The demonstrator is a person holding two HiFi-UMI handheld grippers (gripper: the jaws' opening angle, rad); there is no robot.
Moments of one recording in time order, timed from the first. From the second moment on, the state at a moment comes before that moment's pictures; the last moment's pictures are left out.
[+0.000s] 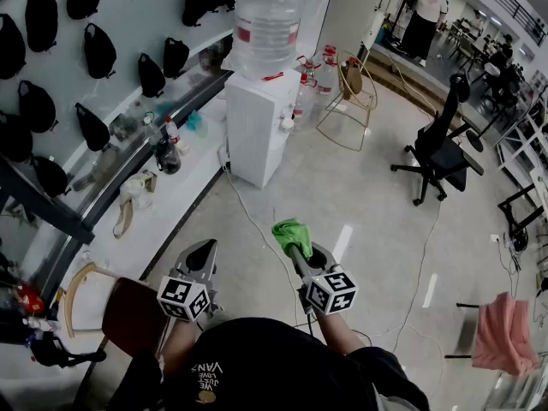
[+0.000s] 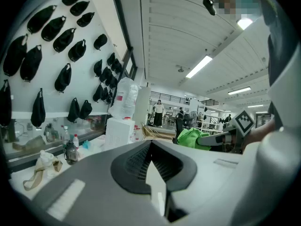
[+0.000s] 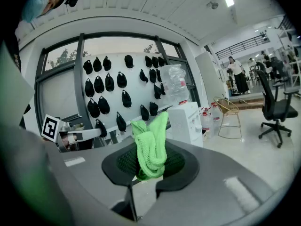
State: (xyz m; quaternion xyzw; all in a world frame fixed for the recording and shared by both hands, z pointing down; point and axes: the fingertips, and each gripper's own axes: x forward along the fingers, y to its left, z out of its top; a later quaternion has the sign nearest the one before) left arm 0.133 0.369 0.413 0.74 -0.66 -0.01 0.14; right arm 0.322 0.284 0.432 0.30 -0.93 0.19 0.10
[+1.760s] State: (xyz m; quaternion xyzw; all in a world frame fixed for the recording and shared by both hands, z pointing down) left arm -0.059 0.194 0.449 0.80 -0.57 0.02 0.16; right arm 0.152 0.140 0.471 0.42 -0.87 0.25 0.08
